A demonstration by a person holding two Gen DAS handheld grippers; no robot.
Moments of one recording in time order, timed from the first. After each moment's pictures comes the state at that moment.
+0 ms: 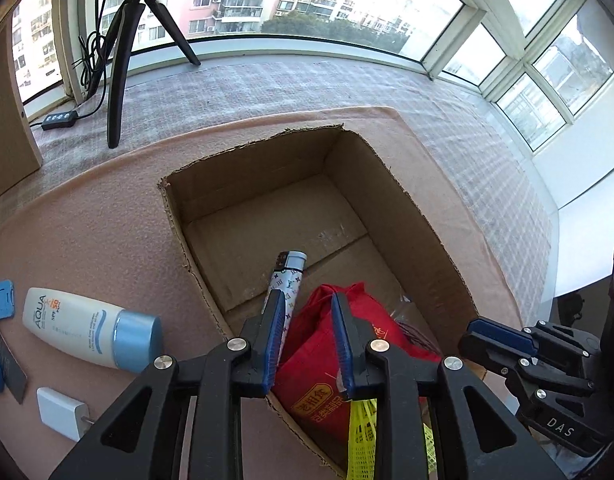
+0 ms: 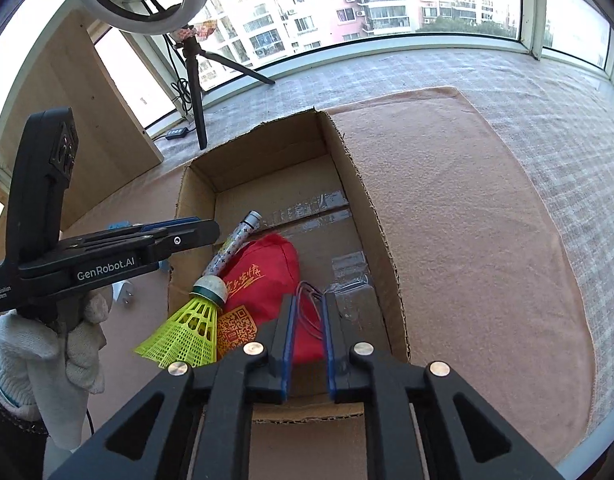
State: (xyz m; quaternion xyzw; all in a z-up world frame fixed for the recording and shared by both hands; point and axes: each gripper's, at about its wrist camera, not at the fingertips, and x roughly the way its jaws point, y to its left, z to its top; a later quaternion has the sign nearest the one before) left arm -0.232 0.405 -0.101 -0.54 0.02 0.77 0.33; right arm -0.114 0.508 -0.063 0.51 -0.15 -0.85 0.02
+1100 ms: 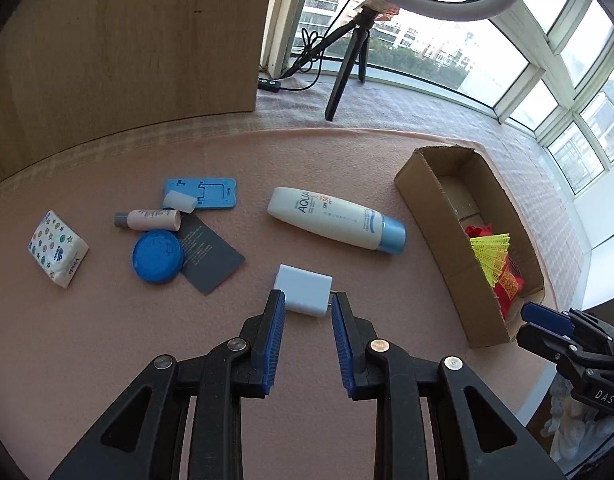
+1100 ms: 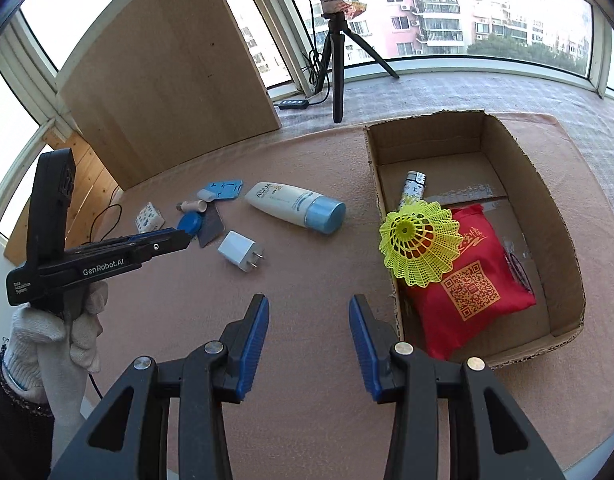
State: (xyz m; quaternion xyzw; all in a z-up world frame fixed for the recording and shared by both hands) left arm -0.201 0.146 -0.071 -0.53 -0.02 0.82 0.21; right arm -0.087 0.341 -0.034 0.50 -0.12 -0.85 0.12
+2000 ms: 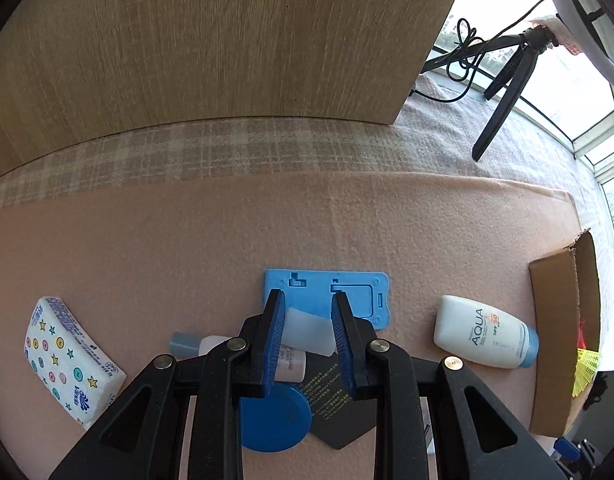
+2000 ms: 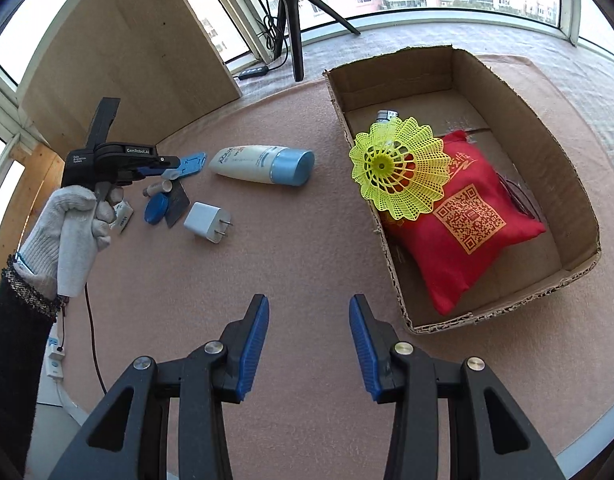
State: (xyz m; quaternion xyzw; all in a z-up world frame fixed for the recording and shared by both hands) left arm -0.365 0.103 -0.151 -0.60 -0.03 0.79 0.13; right arm -0.077 0.356 -0.074 0.54 -0.16 -0.82 0.06
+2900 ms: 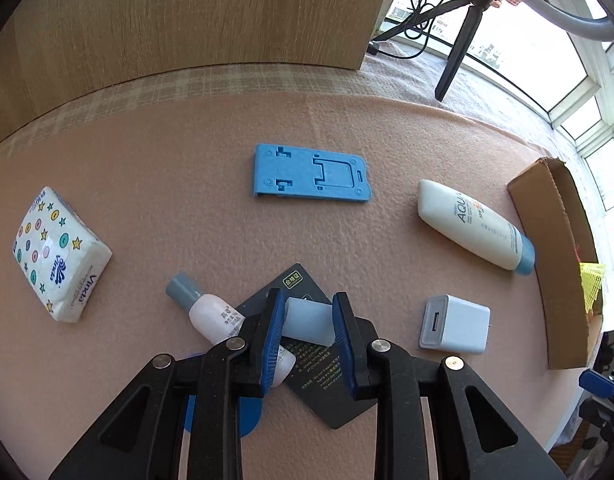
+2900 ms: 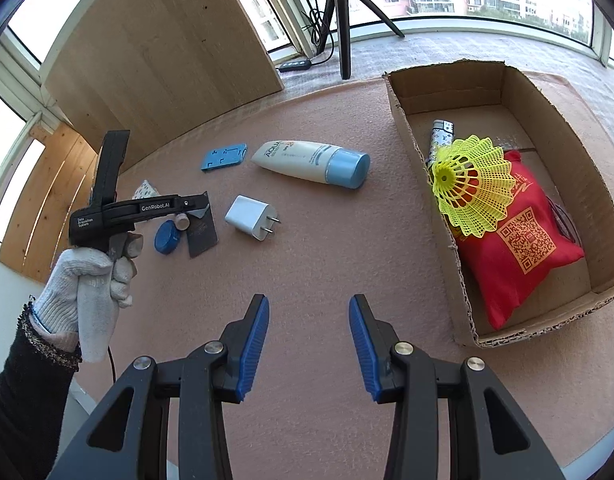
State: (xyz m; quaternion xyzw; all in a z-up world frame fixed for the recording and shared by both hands) left arm -0.272 0.099 -0.164 -0.58 -0.02 0.79 0.17; right arm -0.087 0.314 -0.068 0.54 -0.14 -0.82 0.11
